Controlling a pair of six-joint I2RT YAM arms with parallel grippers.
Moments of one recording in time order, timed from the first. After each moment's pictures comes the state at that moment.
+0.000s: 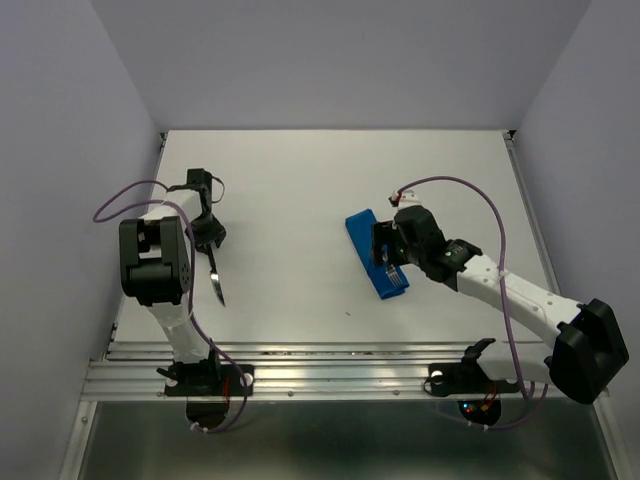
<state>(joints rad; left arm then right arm) 0.05 1.82 1.18 -0.71 -0.22 -0.60 0.65 1.22 0.83 -0.33 0.20 0.37</state>
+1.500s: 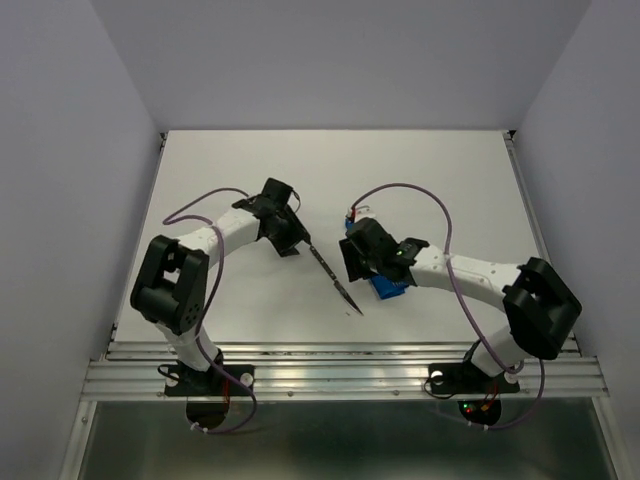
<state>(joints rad) -0.51 1.72 1.08 -0.47 0.12 -1.05 0.83 1.46 0.92 -0.34 0.27 0.44</state>
